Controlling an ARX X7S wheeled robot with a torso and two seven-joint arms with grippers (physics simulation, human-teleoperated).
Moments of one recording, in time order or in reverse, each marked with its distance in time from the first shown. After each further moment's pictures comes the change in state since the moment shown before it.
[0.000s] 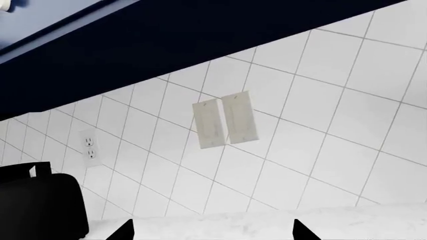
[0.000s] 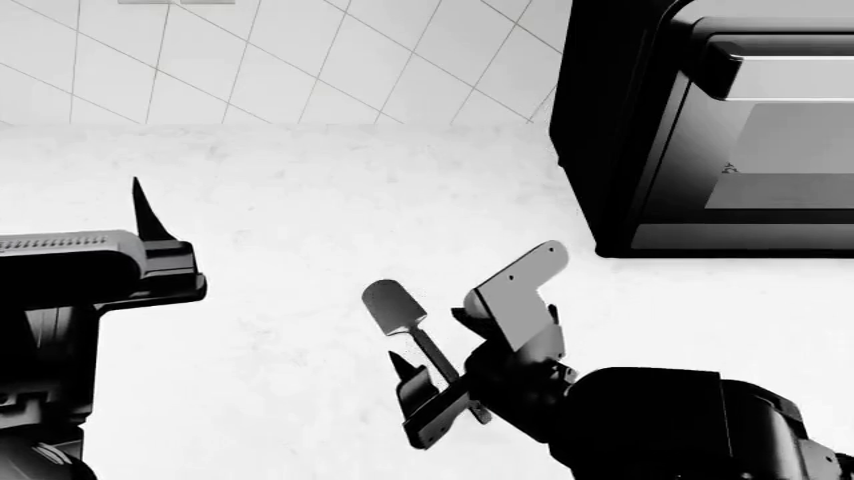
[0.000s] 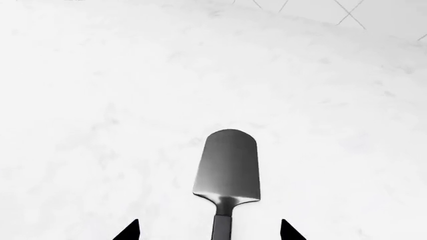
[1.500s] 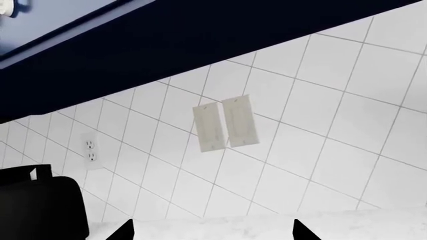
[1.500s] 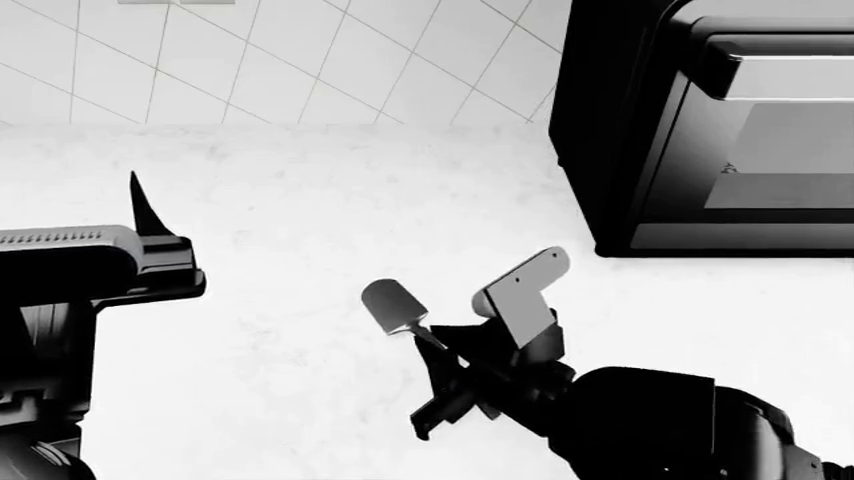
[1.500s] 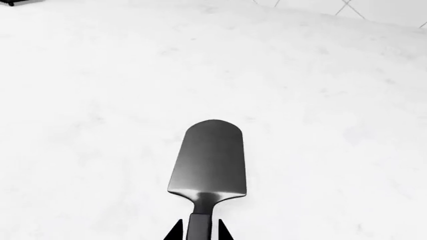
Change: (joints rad) left arm -0.027 -0.027 0.011 0.005 -0.054 -0.002 -0.048; right arm -0.058 -0.016 0.014 0.097 -0.069 -0.057 -0.100
